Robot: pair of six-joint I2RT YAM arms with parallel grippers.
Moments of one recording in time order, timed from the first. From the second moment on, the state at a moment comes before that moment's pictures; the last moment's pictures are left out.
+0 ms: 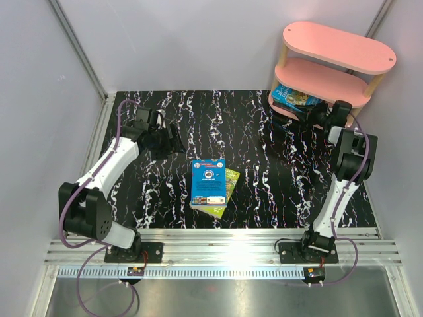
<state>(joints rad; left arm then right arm) -0.25 1.47 1.19 -0.70 0.24 -0.51 -0.29 2.22 1.43 0.38 -0.73 1.39</state>
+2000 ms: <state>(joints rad) -0.39 1.38 1.13 -0.70 0.13 -0.65 -0.32 2.17 1.36 0.36 -0.46 1.43</state>
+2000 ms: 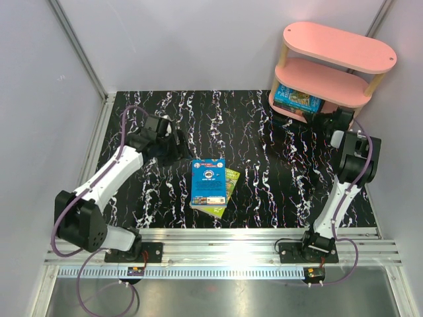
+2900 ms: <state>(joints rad) -0.38 1.80 1.01 -0.26 0.60 -0.61 -0.12 1.92 1.08 0.19 -0.68 1.22</state>
